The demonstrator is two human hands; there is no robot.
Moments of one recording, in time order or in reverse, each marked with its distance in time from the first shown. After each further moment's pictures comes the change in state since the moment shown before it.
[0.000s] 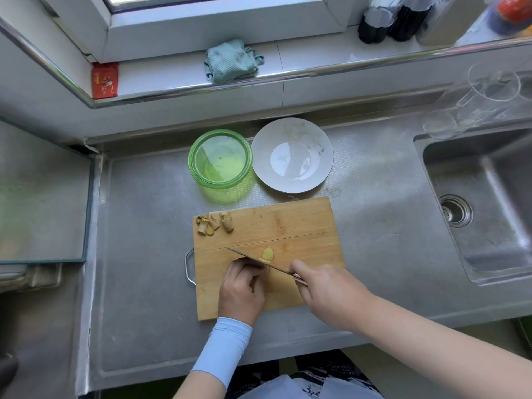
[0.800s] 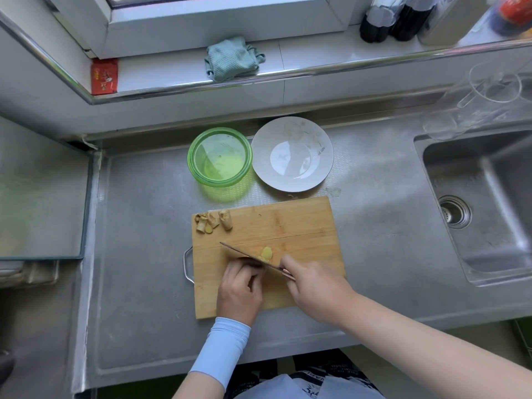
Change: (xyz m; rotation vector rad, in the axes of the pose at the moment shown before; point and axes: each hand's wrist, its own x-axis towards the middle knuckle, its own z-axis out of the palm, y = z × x) left_hand -0.003 0.003 0.000 0.003 0.052 0.015; right_hand 0.014 -0.012 0.006 0.028 0.023 0.006
